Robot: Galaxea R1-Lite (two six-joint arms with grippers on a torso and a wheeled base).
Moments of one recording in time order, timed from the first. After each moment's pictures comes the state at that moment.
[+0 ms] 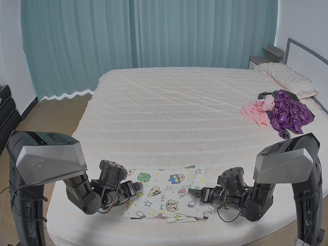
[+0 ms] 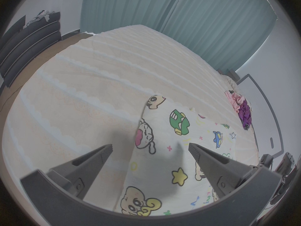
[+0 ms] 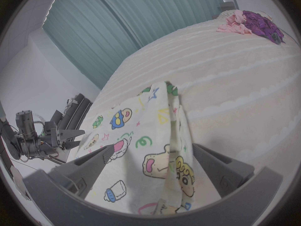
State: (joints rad) left arm -0.46 2.30 -0.64 -0.85 0.12 -0.74; right arm 0.55 2.44 -0.57 -1.25 0.00 0.60
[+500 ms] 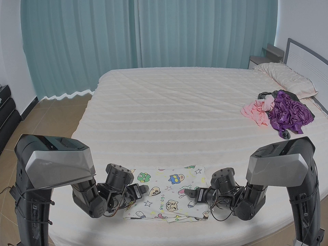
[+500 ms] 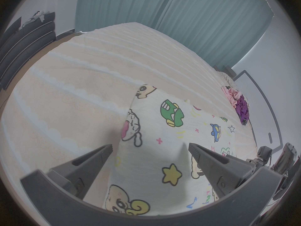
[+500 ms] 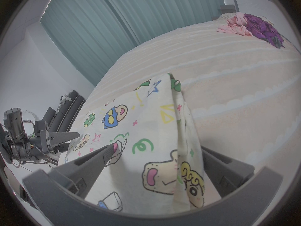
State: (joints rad) left arm -0.50 2.35 -0.66 -0.90 0.12 -0.74; right arm 0.59 2.48 -0.67 -1.14 -0.08 0.59
